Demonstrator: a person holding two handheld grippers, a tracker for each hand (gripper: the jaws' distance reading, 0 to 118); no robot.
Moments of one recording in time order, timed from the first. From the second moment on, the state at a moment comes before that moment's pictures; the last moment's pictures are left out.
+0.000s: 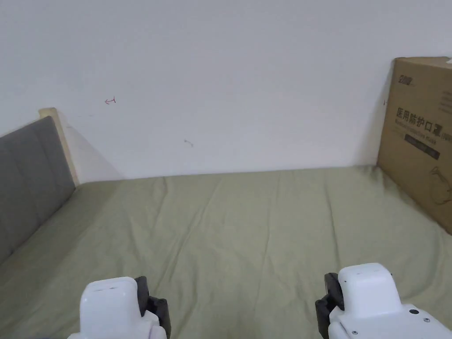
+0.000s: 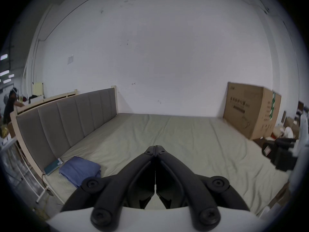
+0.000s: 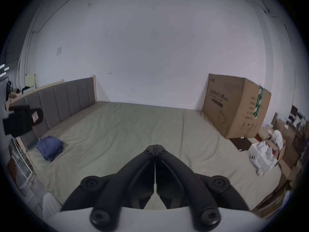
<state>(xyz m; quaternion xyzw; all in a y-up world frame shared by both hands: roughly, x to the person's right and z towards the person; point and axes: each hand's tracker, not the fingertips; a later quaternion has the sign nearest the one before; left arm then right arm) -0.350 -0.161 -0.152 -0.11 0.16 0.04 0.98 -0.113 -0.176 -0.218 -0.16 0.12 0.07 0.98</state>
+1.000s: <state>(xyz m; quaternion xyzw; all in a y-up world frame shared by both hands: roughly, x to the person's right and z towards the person) -0.315 -0.141 -0.142 -0.05 0.13 -0.03 0.99 -0.097 -0.147 -0.203 -0.09 0.07 0.05 0.99</state>
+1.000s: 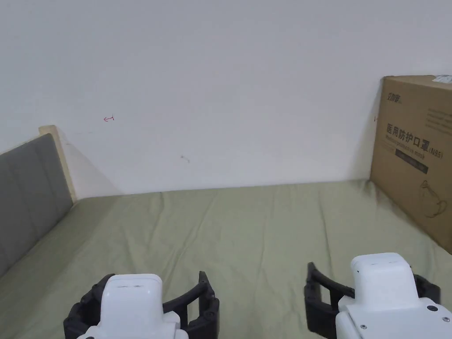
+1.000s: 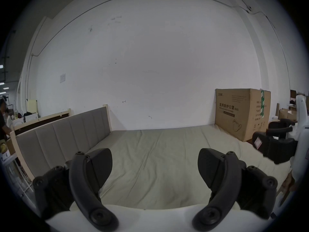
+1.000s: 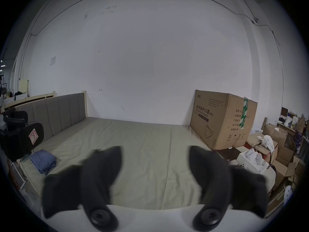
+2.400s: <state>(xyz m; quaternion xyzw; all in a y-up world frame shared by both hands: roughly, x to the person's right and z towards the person) -0.312 -0.126 -0.150 -0.10 0.13 -0.03 0.98 -0.090 -0.145 -0.206 -0.09 0.06 0.04 0.99</state>
